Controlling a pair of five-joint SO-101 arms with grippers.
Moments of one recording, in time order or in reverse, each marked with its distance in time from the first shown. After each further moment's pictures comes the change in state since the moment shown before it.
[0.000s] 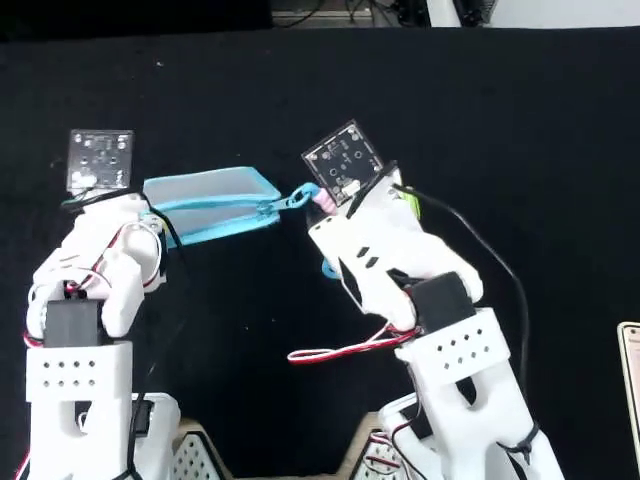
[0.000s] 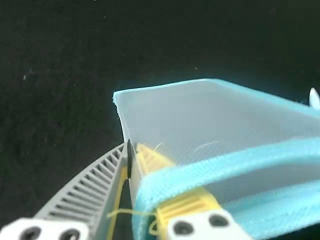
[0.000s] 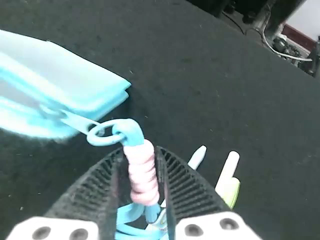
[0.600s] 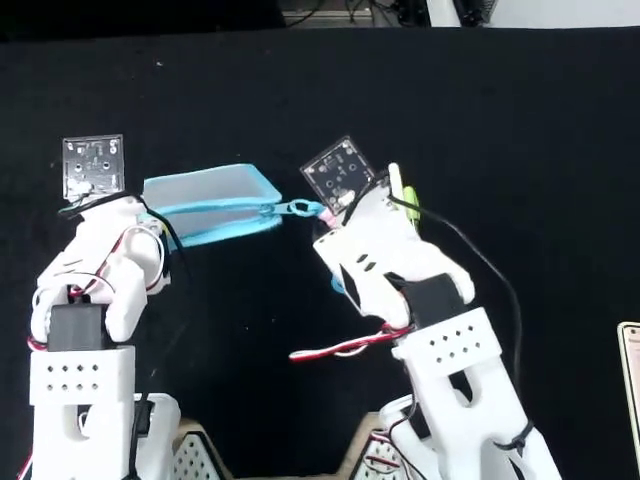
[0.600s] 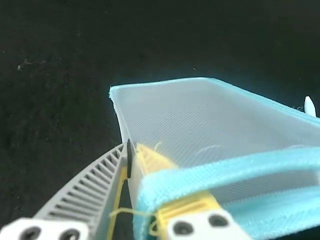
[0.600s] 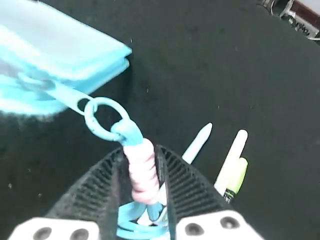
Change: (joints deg) left arm 0.3 -1.1 2.5 -0.6 4.0; right arm 1.6 0.0 7.8 -2.8 3.1
